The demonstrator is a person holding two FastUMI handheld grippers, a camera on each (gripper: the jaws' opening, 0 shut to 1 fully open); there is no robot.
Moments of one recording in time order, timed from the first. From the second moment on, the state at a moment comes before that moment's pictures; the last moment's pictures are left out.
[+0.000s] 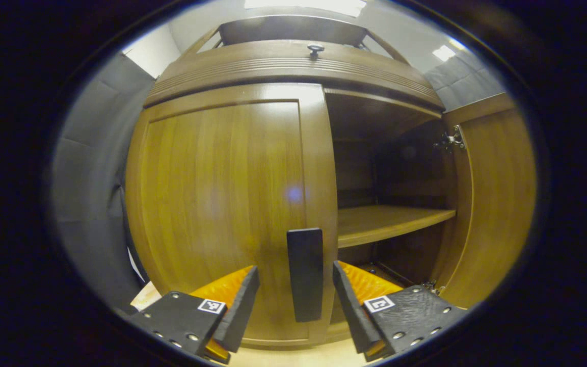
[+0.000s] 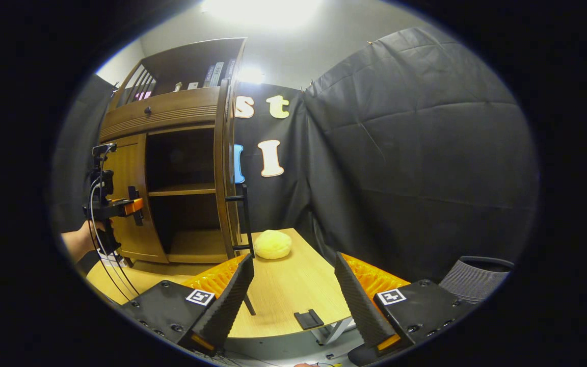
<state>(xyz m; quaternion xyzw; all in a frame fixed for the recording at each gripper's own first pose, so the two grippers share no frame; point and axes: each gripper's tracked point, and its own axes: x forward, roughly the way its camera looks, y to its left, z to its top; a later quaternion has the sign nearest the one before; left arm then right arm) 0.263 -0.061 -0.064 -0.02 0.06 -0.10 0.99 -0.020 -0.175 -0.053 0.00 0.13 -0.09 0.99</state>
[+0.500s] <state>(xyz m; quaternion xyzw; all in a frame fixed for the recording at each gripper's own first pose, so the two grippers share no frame) 0.265 -0.070 -0.071 -0.05 0.08 -0.09 0.99 -0.017 -0.166 -0.055 -0.01 0.13 -0.08 0.99</state>
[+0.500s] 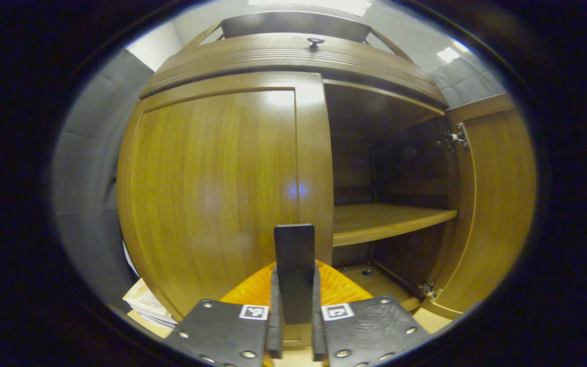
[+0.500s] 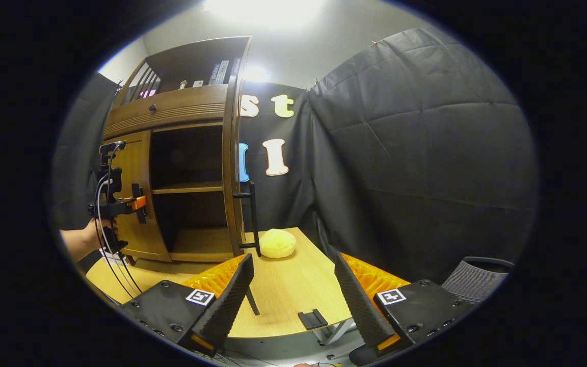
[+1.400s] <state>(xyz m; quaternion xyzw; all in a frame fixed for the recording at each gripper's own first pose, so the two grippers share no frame) 0.166 -0.021 -0.059 -0.04 0.09 -0.09 0.99 0.005 -0.109 -0.040 0.00 0.10 -0.01 0.99</state>
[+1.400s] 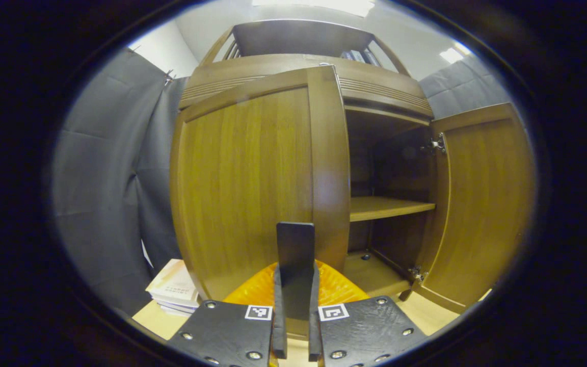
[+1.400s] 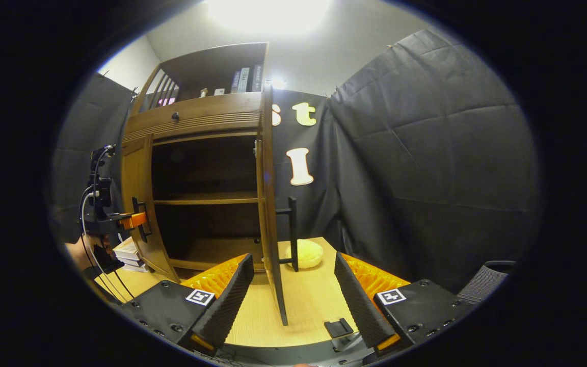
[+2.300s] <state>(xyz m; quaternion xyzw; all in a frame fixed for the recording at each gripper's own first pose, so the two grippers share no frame) 0.091 0.073 -0.057 -0.04 0.09 -0.06 0.99 0.030 -0.012 -0.037 0.00 0.09 0.09 0.99</state>
